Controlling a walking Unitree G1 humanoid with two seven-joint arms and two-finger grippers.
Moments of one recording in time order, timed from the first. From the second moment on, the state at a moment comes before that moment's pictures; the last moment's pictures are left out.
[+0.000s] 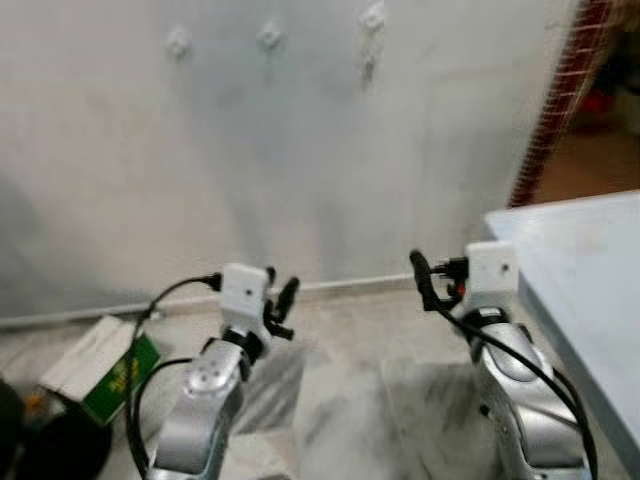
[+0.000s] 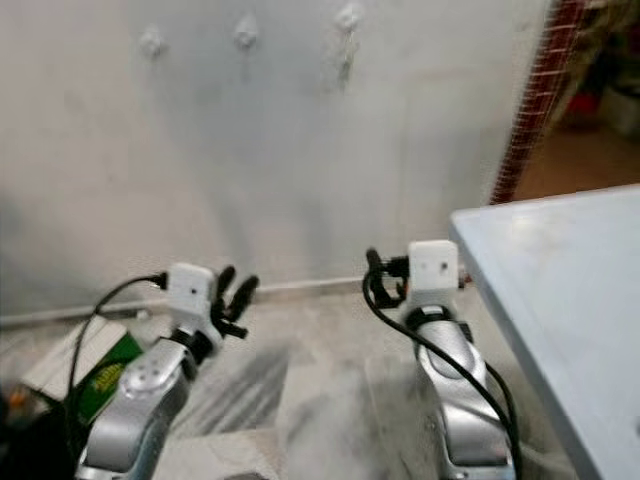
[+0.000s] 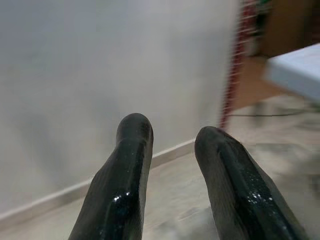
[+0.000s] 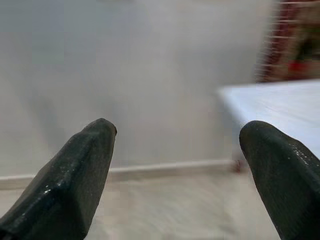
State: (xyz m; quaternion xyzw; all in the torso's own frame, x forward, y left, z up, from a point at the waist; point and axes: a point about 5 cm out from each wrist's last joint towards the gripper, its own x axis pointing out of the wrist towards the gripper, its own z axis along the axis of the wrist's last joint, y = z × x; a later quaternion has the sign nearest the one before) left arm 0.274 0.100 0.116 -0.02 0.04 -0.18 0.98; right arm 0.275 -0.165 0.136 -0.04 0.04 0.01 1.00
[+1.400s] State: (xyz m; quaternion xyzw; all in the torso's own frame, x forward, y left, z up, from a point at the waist) left arm 0.282 0.101 0.110 -0.02 0.06 -0.19 0.98; right arm 0.278 -0.163 0.143 -0.05 0.02 0.01 1.00
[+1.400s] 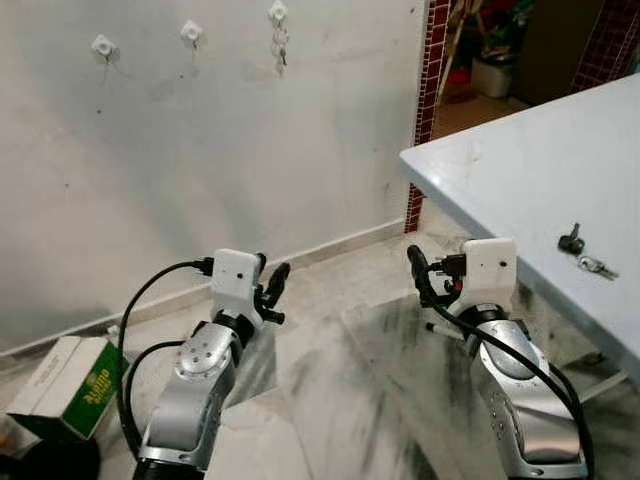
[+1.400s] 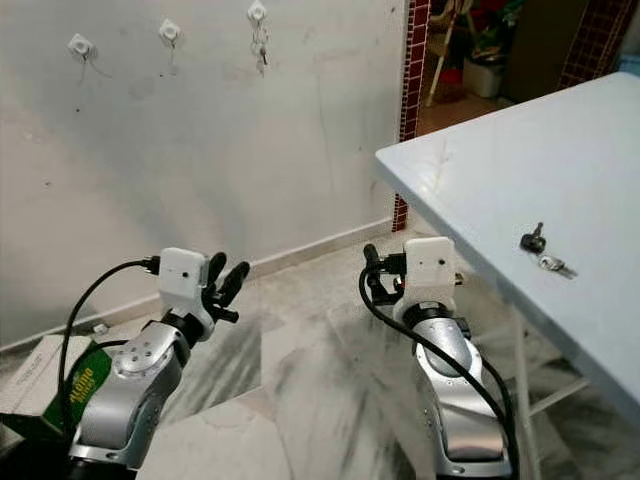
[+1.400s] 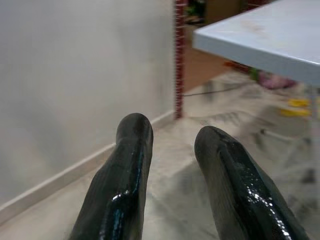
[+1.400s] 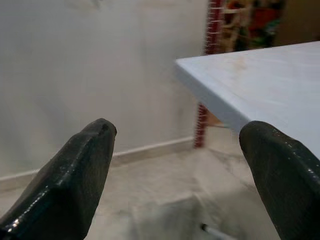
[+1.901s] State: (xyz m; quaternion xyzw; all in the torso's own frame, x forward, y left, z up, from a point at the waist) left arm 0.286 0.102 0.112 -0.02 0.05 -0.19 0.98; right arm 0.277 -0.160 0.139 -0.05 0.03 0.01 1.00
